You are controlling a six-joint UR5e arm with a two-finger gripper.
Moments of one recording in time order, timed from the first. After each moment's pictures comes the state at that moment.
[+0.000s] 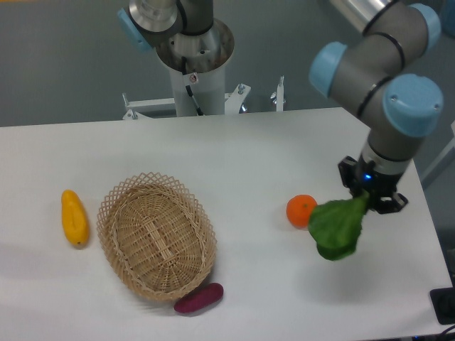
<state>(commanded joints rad) 2.70 -2.13 -1.21 -1.28 1.56 1.53</state>
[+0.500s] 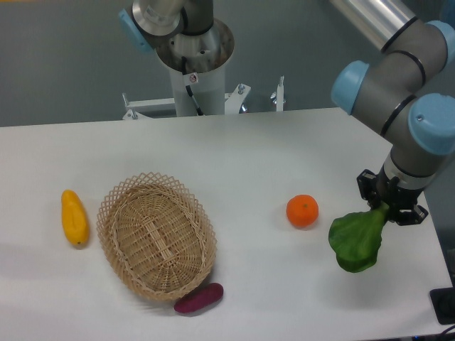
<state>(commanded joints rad) 2.71 -2.16 -1.20 -1.29 1.56 1.53</state>
